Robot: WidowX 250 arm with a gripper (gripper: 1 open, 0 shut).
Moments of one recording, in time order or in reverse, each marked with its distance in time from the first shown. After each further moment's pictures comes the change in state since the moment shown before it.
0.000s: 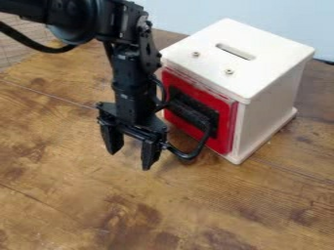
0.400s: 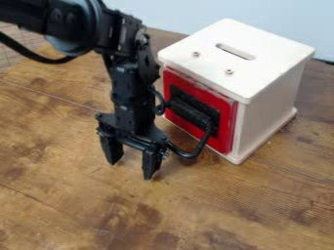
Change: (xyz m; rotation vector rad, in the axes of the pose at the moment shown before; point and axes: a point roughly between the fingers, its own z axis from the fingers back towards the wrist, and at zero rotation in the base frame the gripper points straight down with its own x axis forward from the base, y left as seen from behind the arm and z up) arm -0.009 -0.002 -0.011 -0.013 0.009 0.023
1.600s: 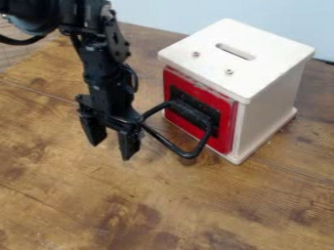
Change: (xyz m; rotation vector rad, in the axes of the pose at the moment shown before) arm 0.005 0.041 0.017 -0.034 -0.047 -0.072
